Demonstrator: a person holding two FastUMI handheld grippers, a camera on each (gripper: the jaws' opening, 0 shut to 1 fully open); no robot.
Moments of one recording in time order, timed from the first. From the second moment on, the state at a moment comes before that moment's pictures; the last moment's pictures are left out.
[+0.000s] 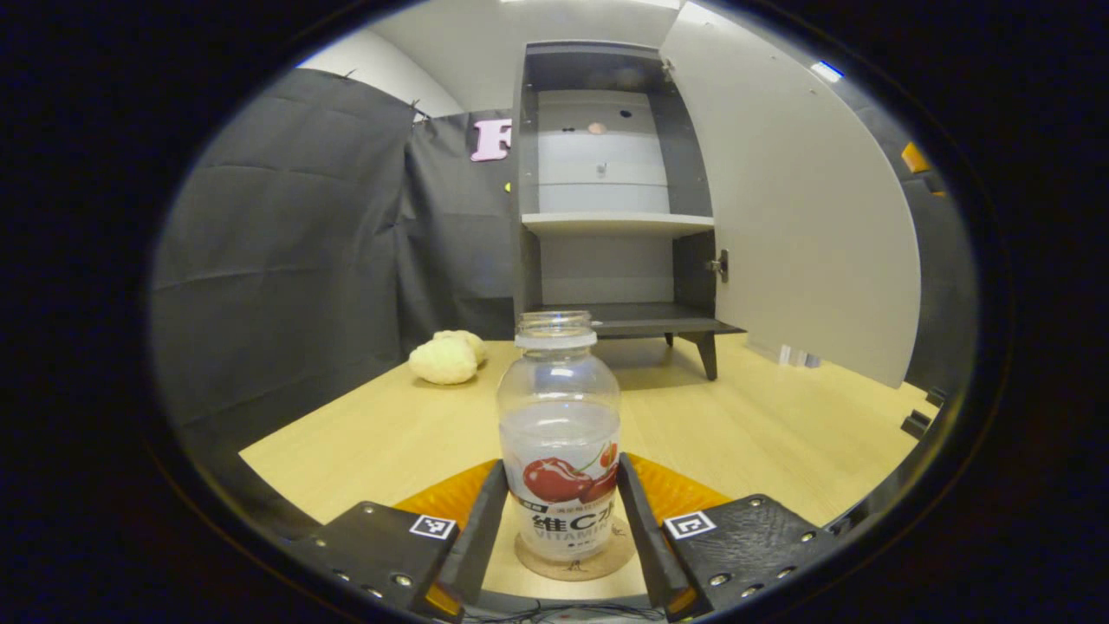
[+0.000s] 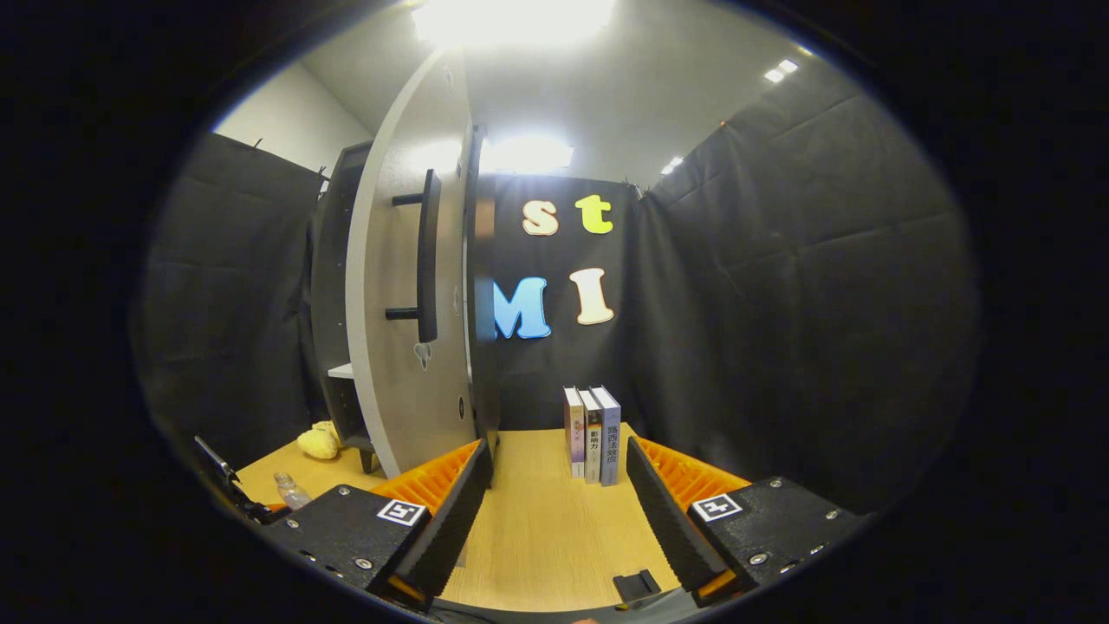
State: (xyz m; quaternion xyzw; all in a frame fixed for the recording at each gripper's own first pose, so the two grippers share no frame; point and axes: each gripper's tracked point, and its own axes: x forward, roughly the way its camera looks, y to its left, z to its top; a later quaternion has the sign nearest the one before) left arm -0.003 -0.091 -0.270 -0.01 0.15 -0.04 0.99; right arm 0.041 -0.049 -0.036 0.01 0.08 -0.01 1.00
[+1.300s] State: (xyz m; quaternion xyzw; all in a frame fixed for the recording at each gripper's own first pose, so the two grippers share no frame) left arm -0.024 -0.063 -0.075 0.01 0.09 -0.04 1.00; right arm 0.084 -0.062 0.034 0.06 0.03 -0.02 1.00
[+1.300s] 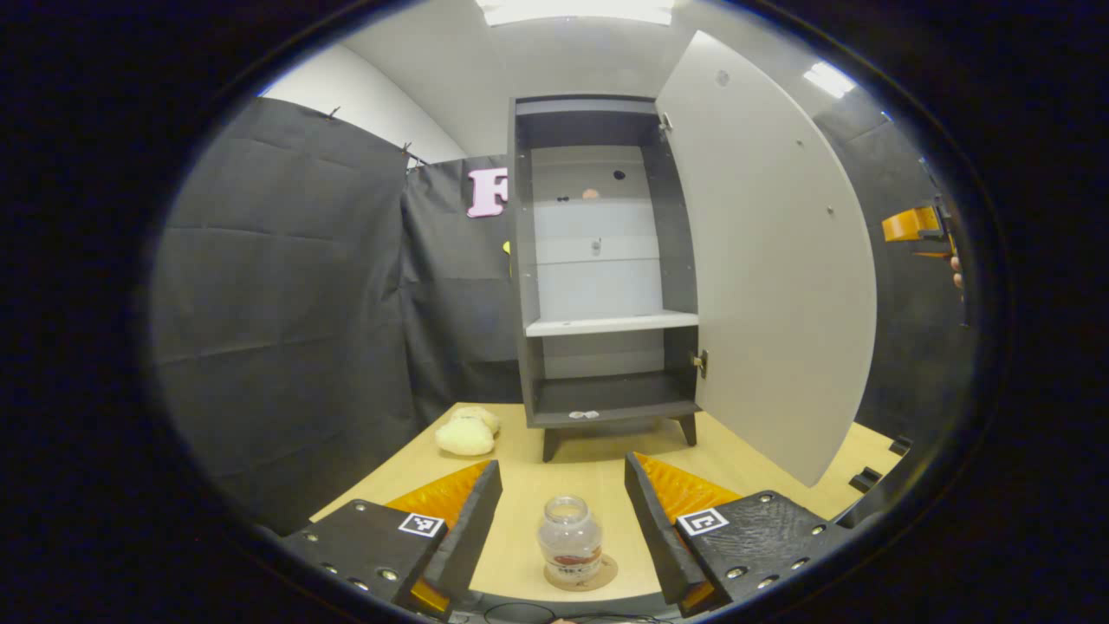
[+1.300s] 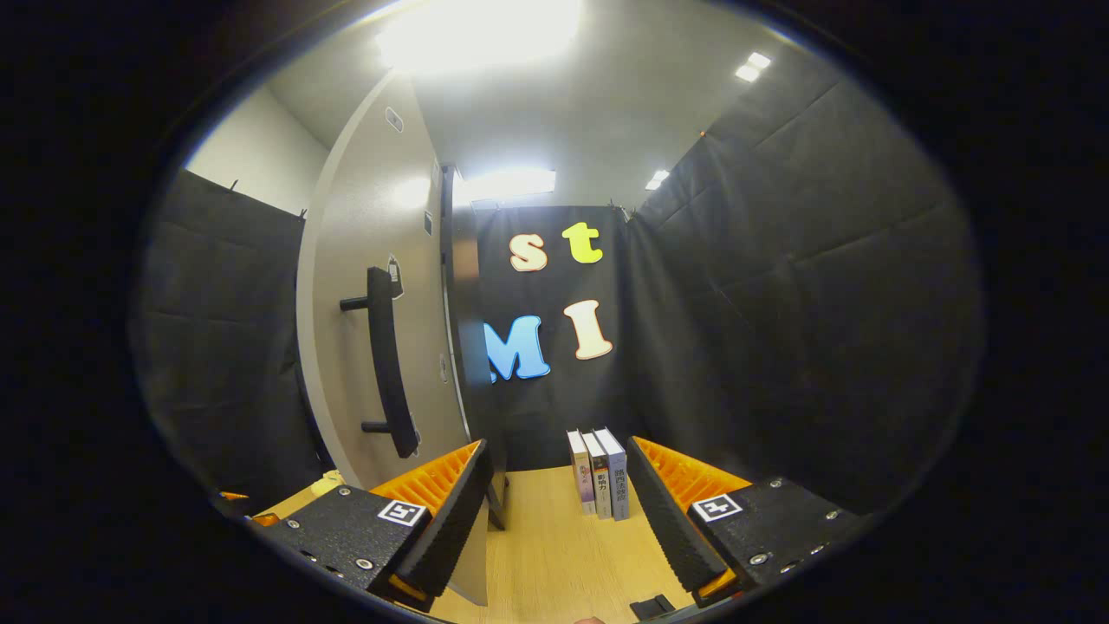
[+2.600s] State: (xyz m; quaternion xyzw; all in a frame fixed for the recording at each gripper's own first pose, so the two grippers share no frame) left arm 0.027 0.127 -0.046 -0.03 0.07 -0.02 1.00; right arm 0.090 0.014 0.066 -0.01 0.03 -0.14 0.99
